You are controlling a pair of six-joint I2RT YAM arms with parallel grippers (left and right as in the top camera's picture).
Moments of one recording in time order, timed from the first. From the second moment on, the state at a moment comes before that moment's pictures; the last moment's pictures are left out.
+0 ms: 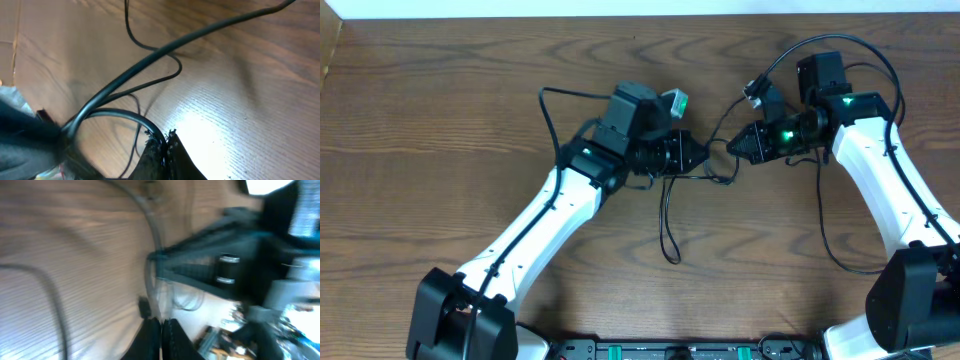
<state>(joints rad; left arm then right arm) -0.51 1.57 1.17 -0.34 0.68 -0.66 0.14 1.70 1.36 -0.91 -0.66 -0.09</state>
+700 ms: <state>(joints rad) -0.49 1.57 1.17 -0.49 0.72 -0.61 0.19 1.70 1.36 -0.89 -0.50 -0.04</state>
